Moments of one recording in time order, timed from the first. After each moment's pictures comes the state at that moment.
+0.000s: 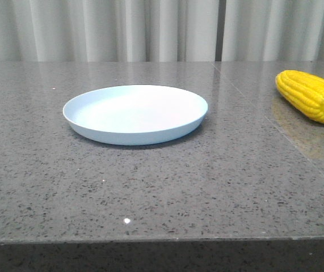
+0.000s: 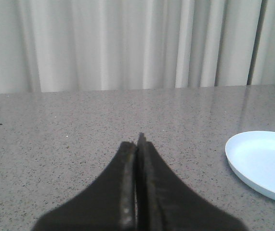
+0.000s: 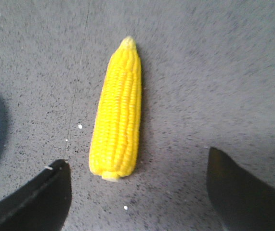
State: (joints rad) left arm -0.16 0.03 -0.35 0.13 0.43 -0.09; right arm -0.02 1.07 -0.99 0.20 0.73 -0.02
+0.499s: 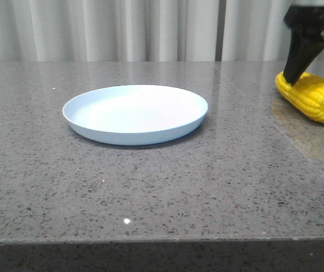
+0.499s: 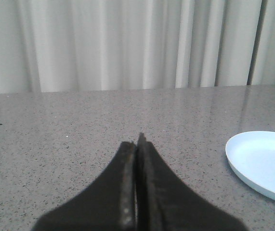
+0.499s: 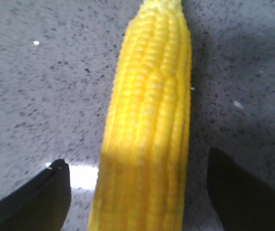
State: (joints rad) left arm -0.16 0.03 -0.35 0.13 0.43 -0.09; right arm 0.06 1.61 -1.23 0.23 0.77 -0.02
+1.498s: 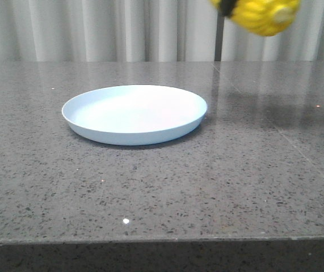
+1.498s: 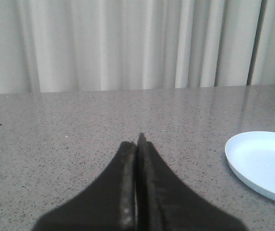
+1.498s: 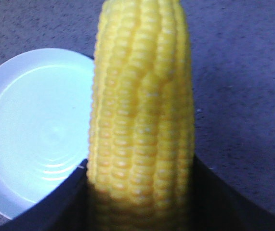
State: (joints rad) left arm -0.16 0.03 -0.35 0.13 0.43 -0.09; right arm 0.50 1.56 -1.50 0.00 0.96 0.31
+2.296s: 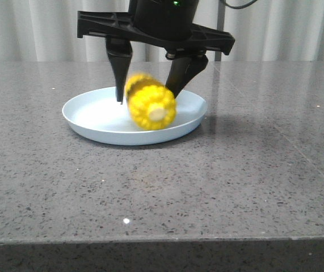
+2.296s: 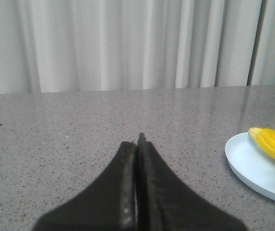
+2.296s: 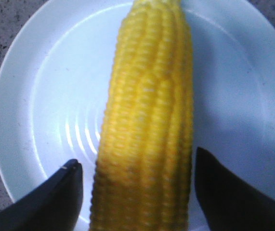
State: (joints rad) left arm -0.16 0.03 -0.35 0.13 0.43 -0.09; right arm 0.71 1.82 -1.57 -0.04 0.92 0.57
